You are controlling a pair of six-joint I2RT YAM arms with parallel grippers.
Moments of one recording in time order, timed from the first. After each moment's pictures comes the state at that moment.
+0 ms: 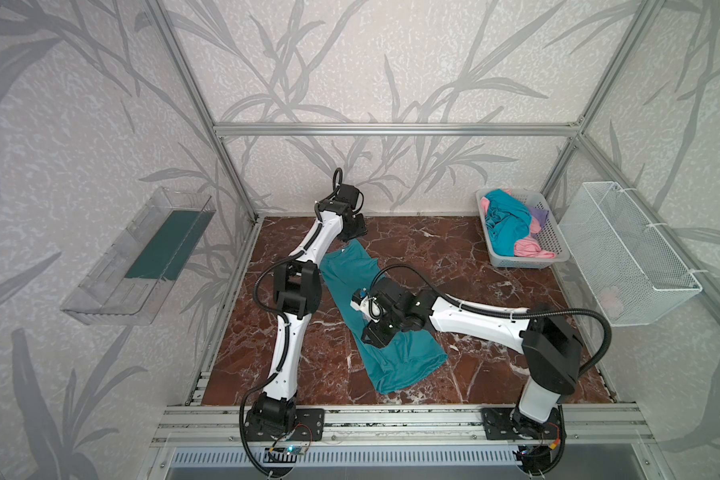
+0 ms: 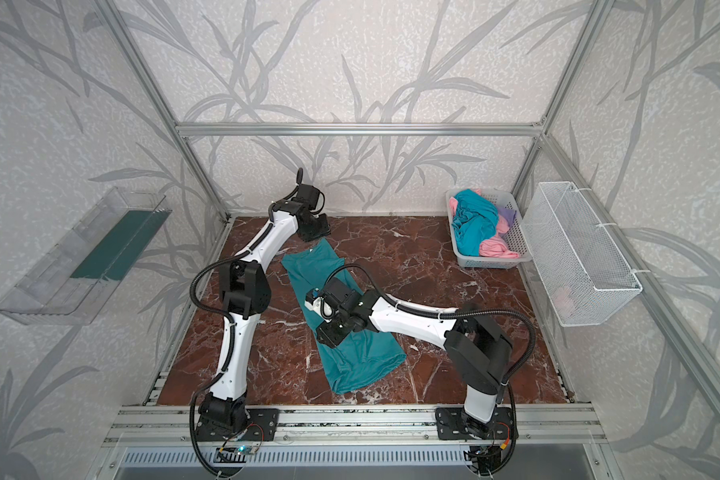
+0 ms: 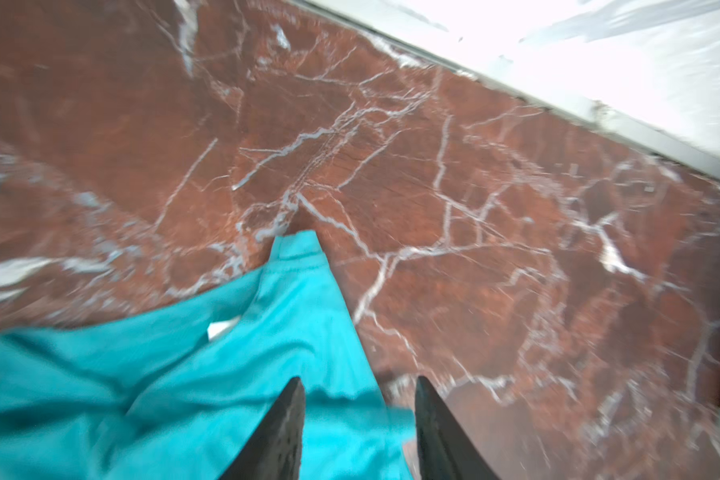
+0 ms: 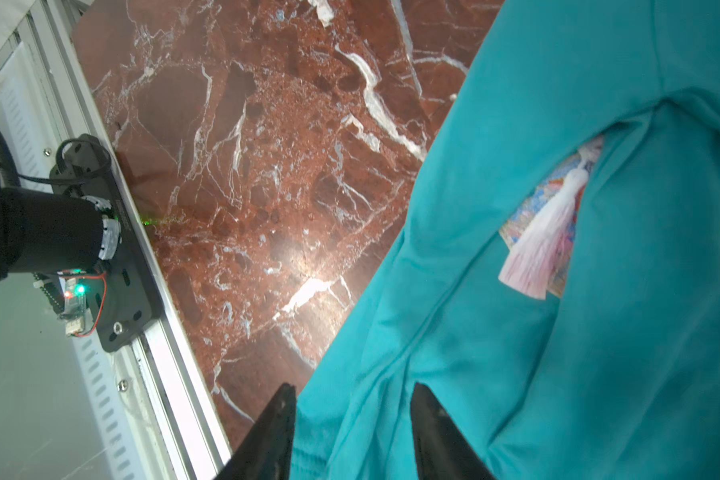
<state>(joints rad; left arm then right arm) -0.26 2.36 2.28 -0.94 0.06 -0.53 1.00 1.75 1.23 -0.50 -0.27 0.17</state>
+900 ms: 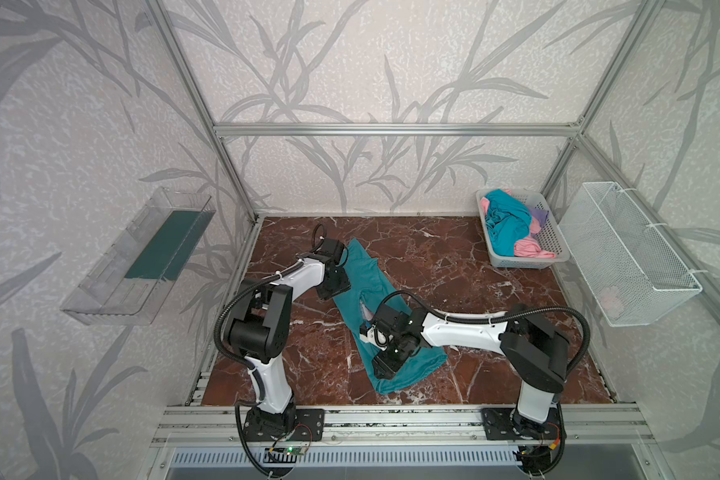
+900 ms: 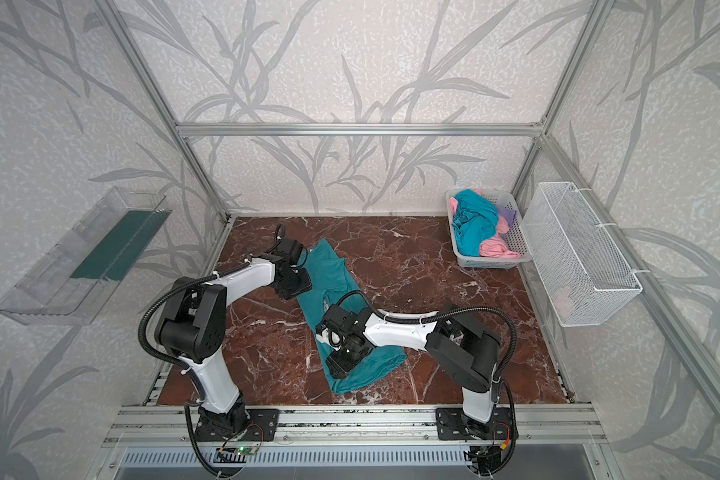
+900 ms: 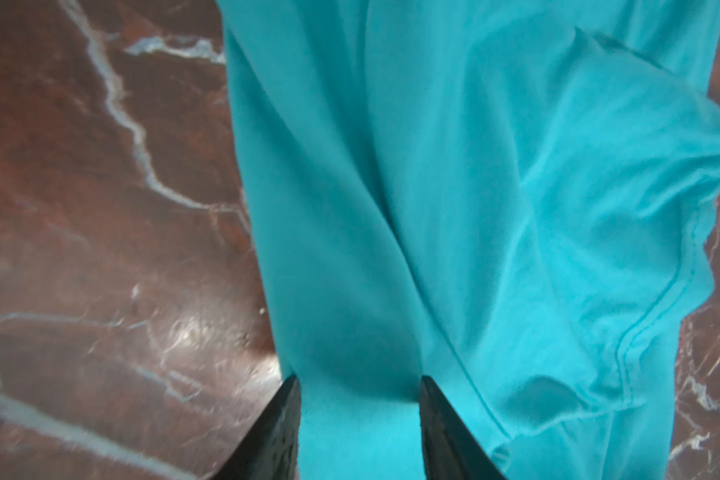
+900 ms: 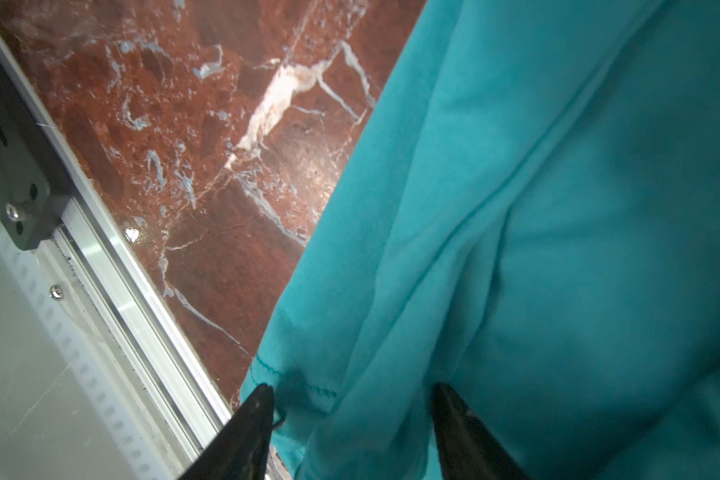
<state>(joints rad) -0.26 1.85 1.20 -0.59 0.02 -0.68 1.06 1.84 1.14 -0.58 -0.34 0.22</state>
